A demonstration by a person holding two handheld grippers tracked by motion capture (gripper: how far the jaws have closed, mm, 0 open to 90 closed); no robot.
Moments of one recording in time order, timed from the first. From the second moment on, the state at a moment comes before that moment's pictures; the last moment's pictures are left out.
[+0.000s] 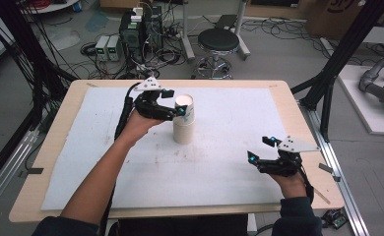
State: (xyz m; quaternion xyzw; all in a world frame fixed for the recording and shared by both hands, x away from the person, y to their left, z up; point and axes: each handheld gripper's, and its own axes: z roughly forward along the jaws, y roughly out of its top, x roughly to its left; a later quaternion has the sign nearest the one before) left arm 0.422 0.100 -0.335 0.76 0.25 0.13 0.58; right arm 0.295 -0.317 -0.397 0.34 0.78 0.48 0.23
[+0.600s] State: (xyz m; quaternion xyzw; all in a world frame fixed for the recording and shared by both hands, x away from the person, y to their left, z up) left arm 0.435 0.080 -0.341 0.77 0.25 0.12 0.58; right arm 0.294 -0.320 -0.398 0.35 0.78 0.48 0.23
